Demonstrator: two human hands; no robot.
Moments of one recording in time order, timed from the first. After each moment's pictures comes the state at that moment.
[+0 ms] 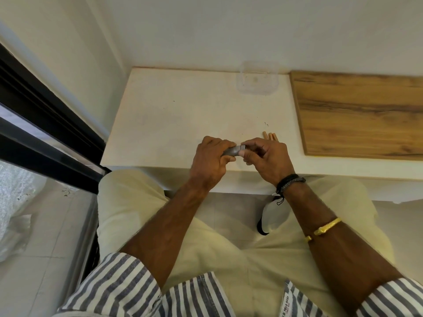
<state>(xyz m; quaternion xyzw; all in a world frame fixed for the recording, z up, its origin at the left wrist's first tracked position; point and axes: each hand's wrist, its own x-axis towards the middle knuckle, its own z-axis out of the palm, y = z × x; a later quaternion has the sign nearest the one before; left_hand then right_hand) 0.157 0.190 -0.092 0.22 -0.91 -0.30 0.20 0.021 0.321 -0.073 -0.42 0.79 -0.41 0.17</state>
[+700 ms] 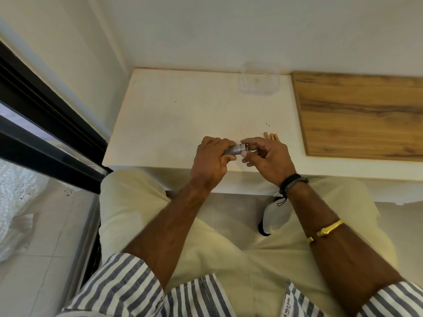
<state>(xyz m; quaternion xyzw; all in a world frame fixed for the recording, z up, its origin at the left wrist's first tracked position) 0.159 0.191 -0.091 0.24 -0.90 -0.30 0.21 0.018 0.319 -0.083 -0.41 0.76 -0.45 0.21</state>
